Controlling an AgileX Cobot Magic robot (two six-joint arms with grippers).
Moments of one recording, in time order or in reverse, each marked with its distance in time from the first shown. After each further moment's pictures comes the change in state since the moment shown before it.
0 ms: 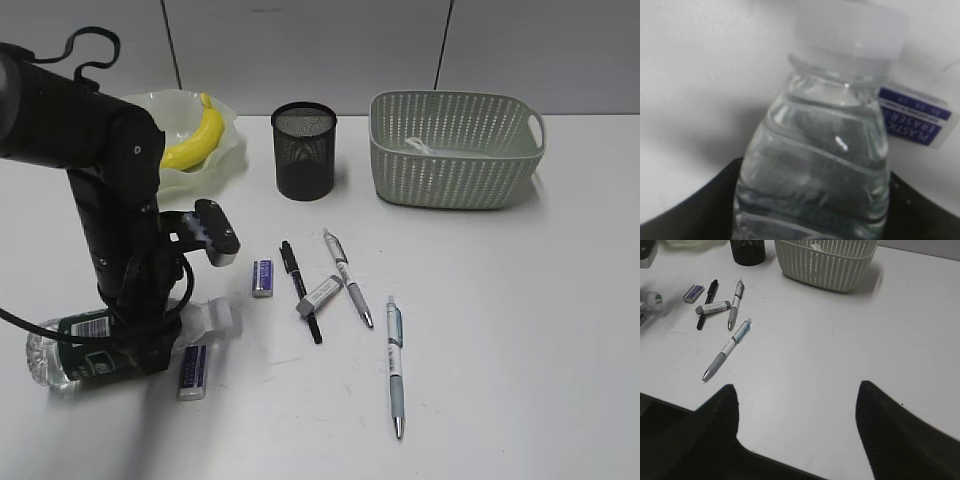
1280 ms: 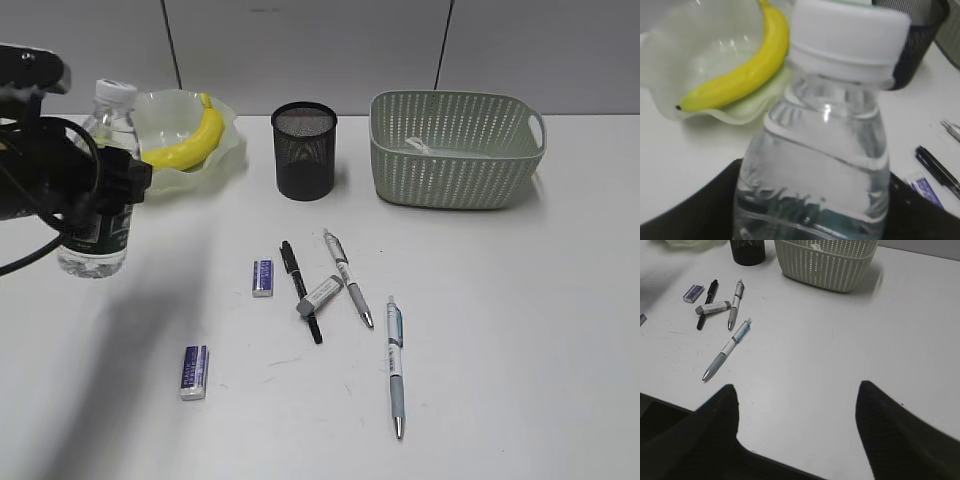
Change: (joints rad) left arm 0.123 -0.489 0.486 -0.544 -1.089 -0.152; right arm 0.000 0.000 0.000 -0.001 -0.001 0.000
